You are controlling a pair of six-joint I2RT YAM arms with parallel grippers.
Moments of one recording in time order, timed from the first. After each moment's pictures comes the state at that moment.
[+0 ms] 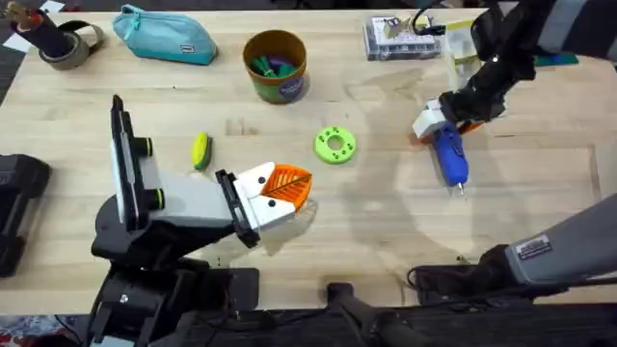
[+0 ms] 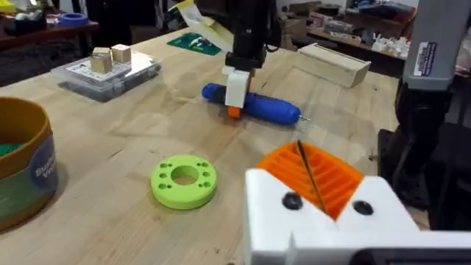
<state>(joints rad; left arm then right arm) -0.19 0.00 0.01 -0.08 0.95 -0.07 -0.05 1.82 1.21 -0.98 -0.01 -0.26</state>
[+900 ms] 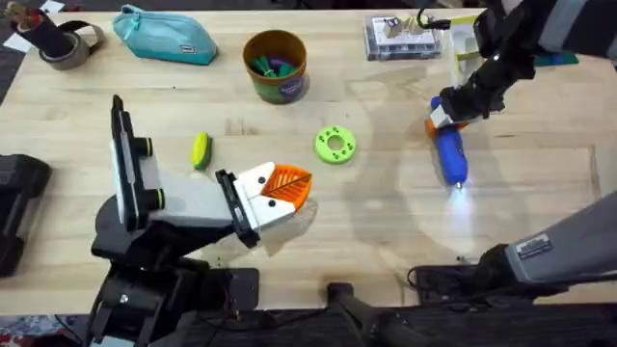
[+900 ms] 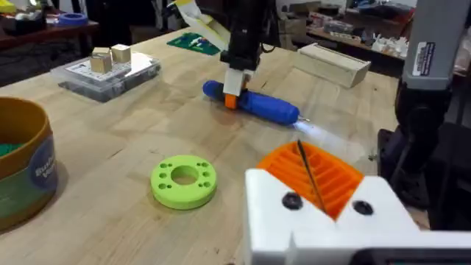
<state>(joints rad) -0.19 0.00 0.01 -0.08 0.95 -0.07 -0.06 1.82 1.22 -0.94 -0.02 -0.23</state>
